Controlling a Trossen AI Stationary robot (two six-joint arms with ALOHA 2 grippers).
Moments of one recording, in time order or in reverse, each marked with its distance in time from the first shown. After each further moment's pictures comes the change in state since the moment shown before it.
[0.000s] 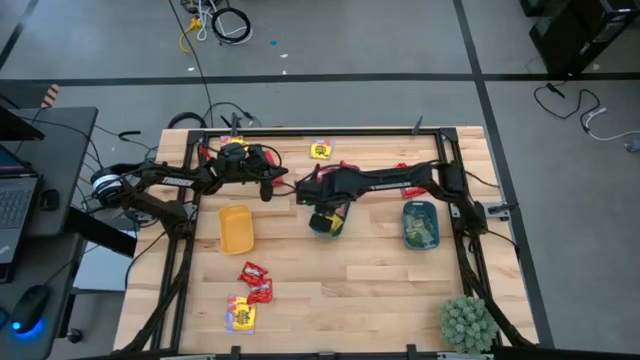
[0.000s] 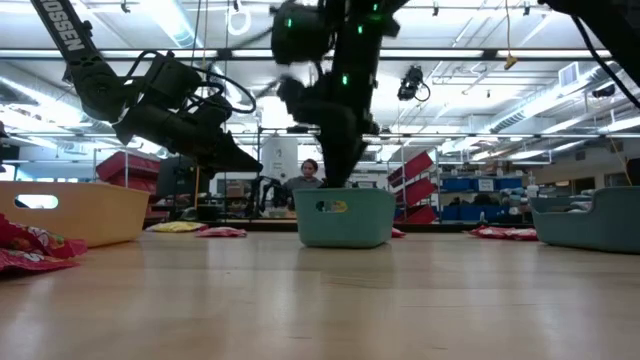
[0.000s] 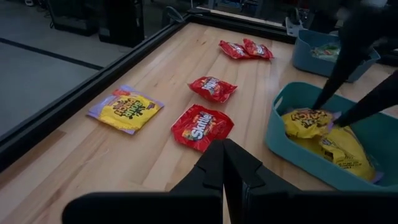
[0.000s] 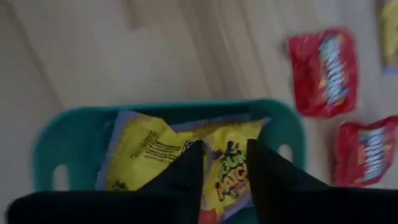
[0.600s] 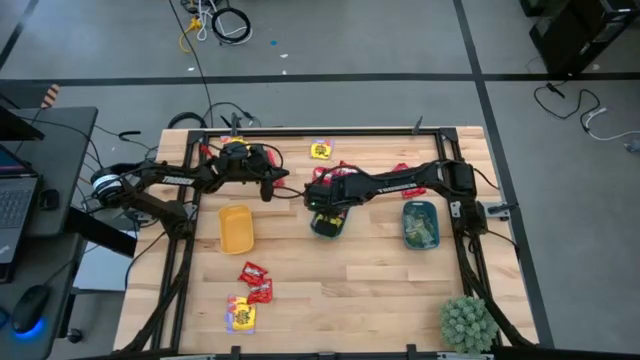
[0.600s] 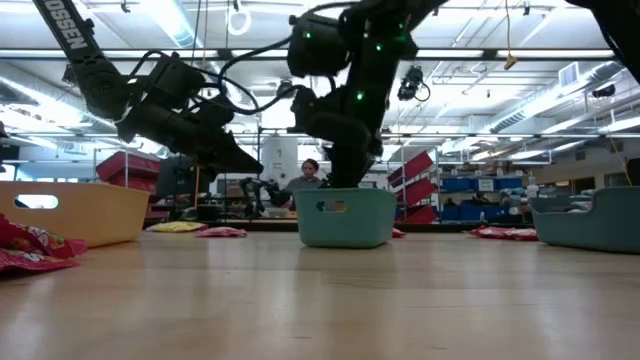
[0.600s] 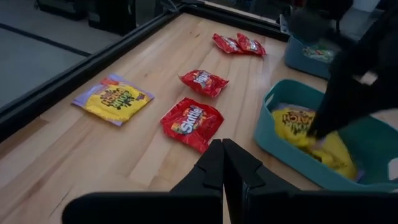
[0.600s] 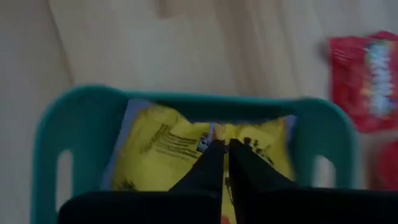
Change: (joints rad) left arm 0.000 0.000 0.027 -0.066 0.038 -0.047; right arm -0.010 -0.081 -0.251 0.272 -0.077 -0.072
